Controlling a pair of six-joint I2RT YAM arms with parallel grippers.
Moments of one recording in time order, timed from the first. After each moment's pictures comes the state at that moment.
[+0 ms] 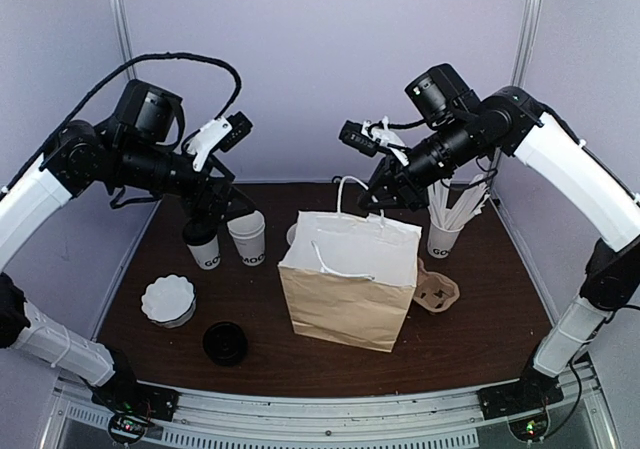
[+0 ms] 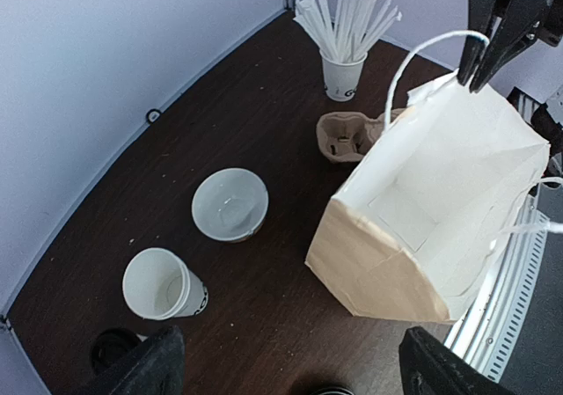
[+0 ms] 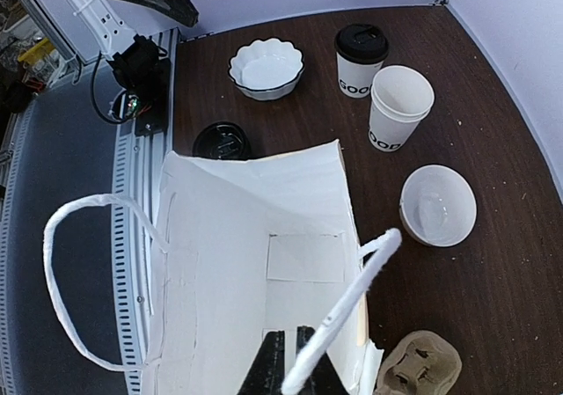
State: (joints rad) left arm -0.82 1.26 1.59 -0.97 0.07 0.13; right arm 0.81 1.64 1.97 -1.17 -0.46 -0.37
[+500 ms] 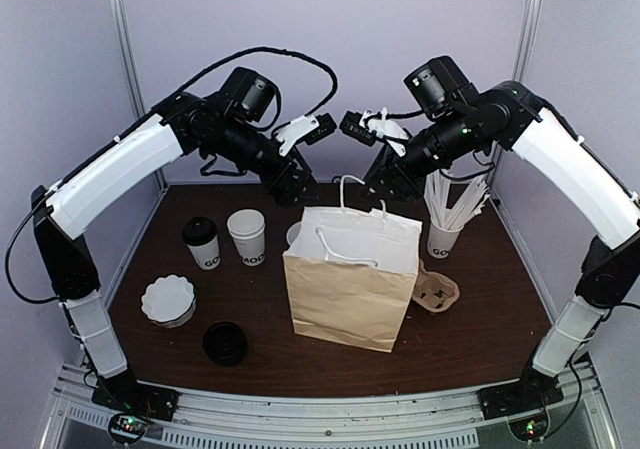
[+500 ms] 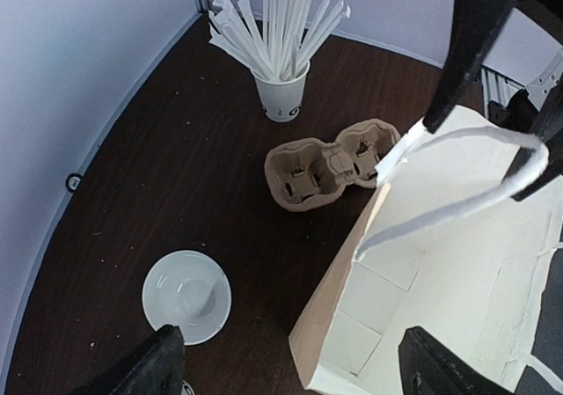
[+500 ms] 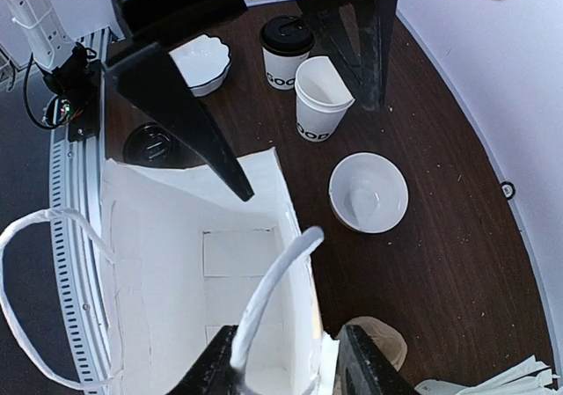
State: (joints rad) left arm -0.80 1.79 2.03 -0.98 0.32 0.31; right arm 0.80 1.67 2.04 -1.17 -0.27 -0.37
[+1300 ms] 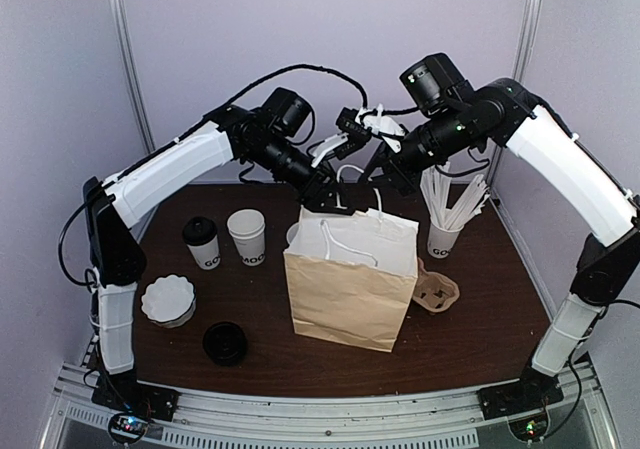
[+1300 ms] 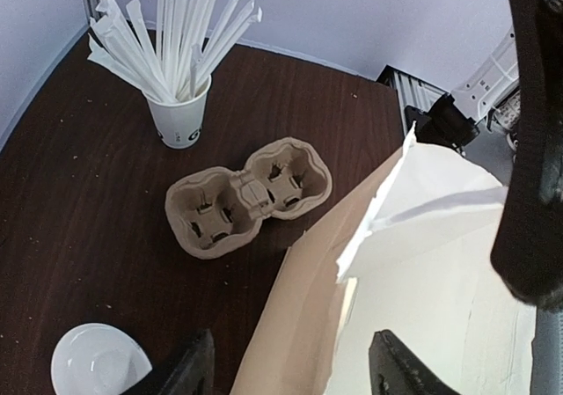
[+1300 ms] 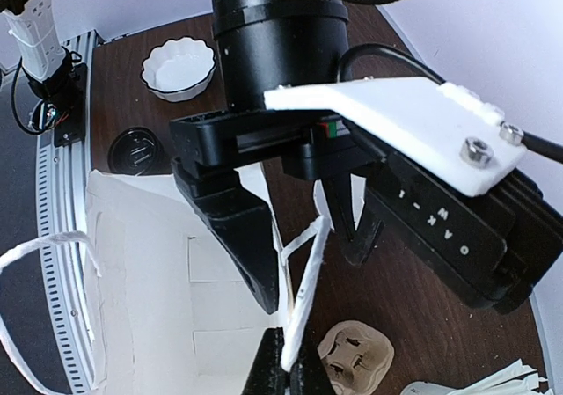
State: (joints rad) left arm -0.79 2.07 2.22 -1.00 0.67 0.32; right arm 0.79 1.70 2.08 -1.16 -0.23 -0.37
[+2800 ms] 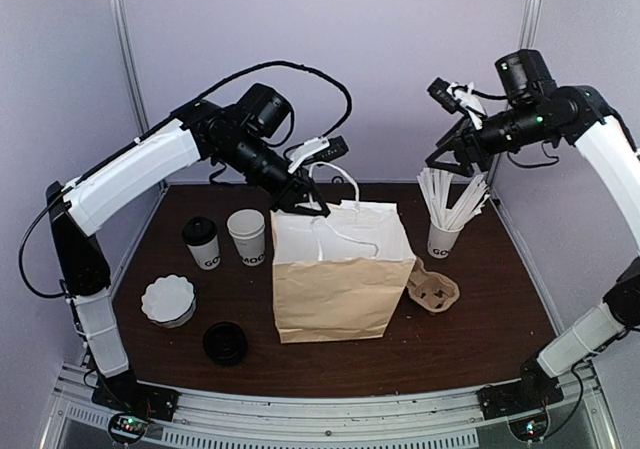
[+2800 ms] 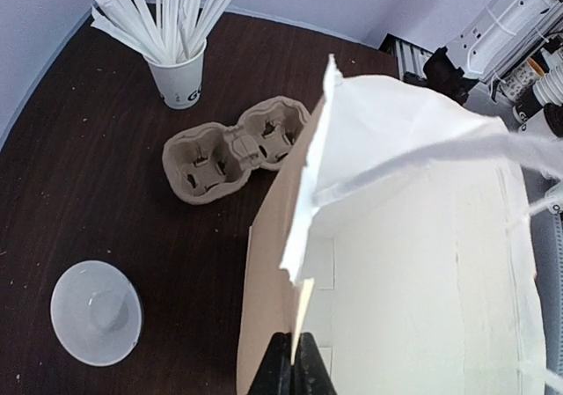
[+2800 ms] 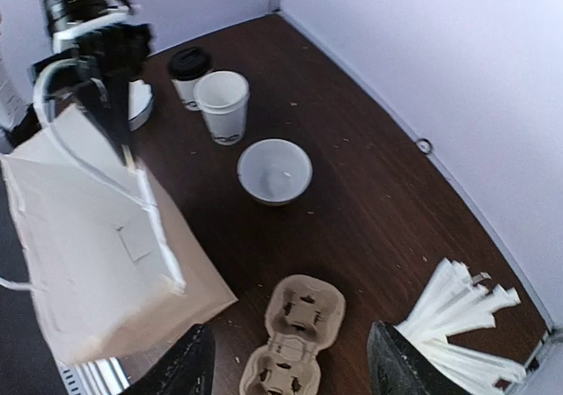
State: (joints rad) left arm -0.81 1.90 2.06 -1.07 0.58 0.34; right arm 0.53 1.50 1.95 -1.17 -0.39 -0.39
